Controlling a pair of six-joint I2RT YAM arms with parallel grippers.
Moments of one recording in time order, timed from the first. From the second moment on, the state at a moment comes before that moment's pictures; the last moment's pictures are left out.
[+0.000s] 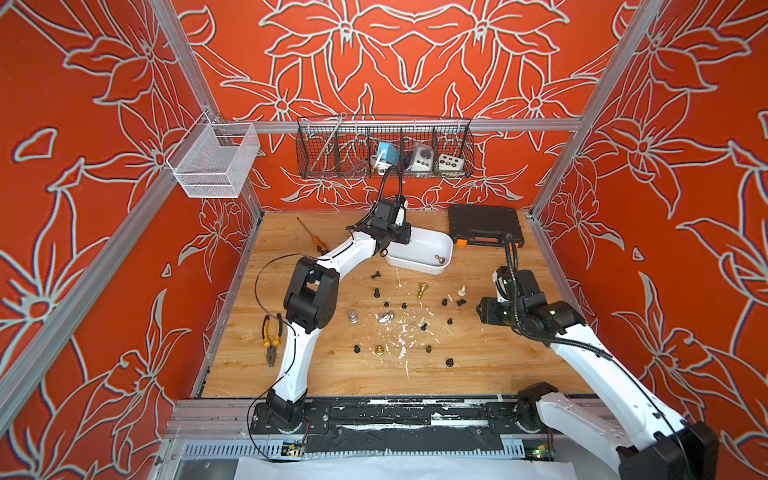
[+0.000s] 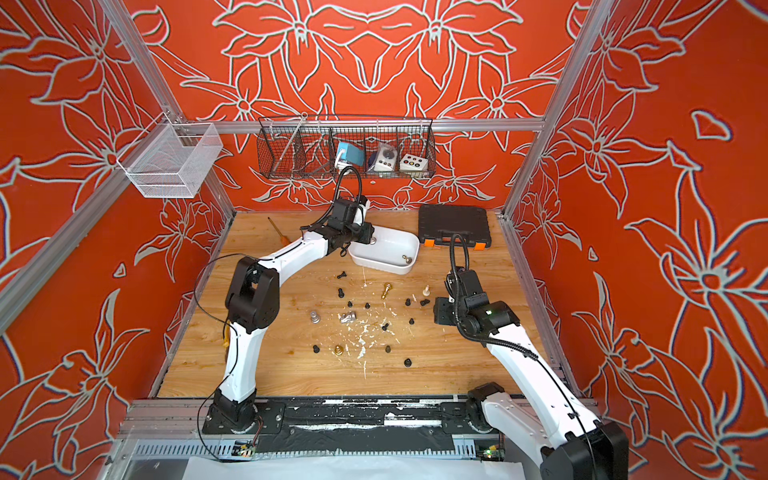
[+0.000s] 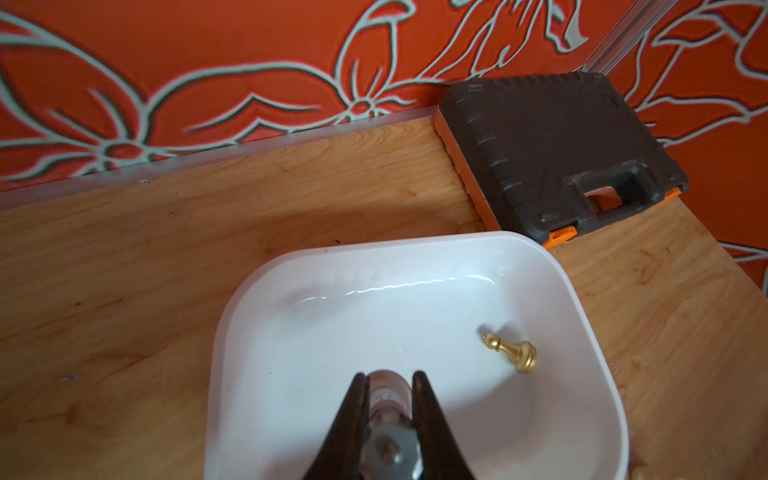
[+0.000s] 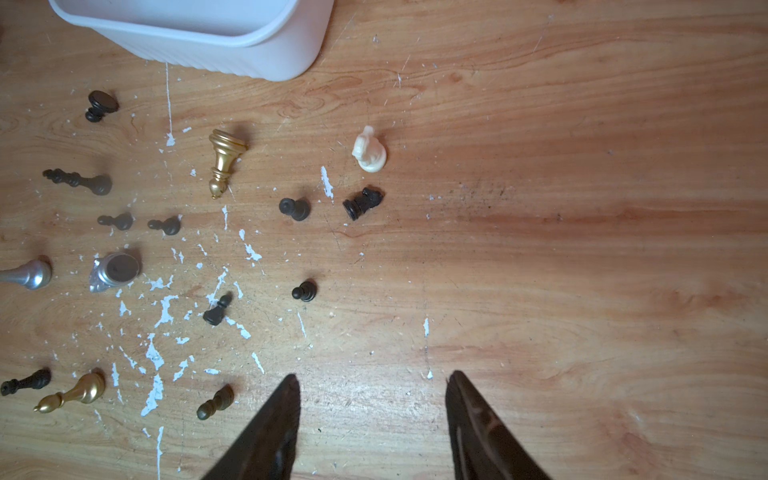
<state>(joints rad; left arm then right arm) -0.44 2.24 1.89 -0.27 0.11 -0.19 0.35 0.95 0.77 -0.81 0.01 0.36</state>
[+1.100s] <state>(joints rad) -0.44 2.34 1.98 -0.29 0.07 -0.19 0.35 0.91 0.77 -0.87 0.03 0.36</state>
